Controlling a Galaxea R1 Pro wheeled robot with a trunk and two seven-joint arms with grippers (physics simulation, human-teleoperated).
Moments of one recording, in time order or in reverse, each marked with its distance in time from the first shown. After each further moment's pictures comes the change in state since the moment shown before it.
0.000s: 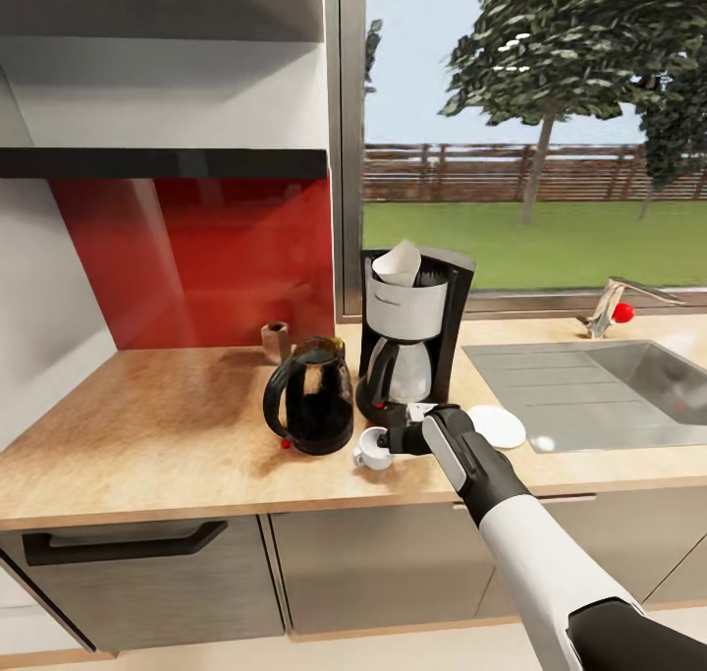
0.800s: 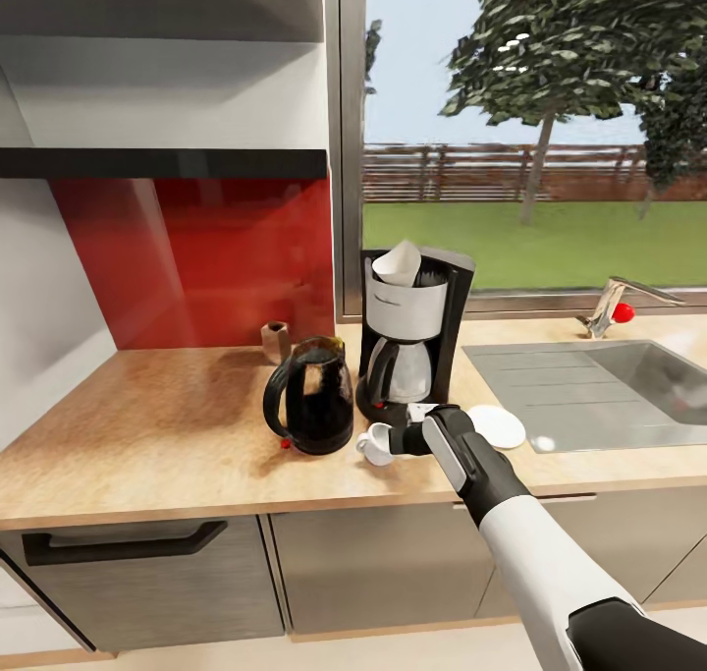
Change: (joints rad) left arm 0.000 0.000 0.000 0.000 0.000 0.000 0.000; right arm 0.001 0.000 -0.001 0.000 0.007 0.000 0.000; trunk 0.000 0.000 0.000
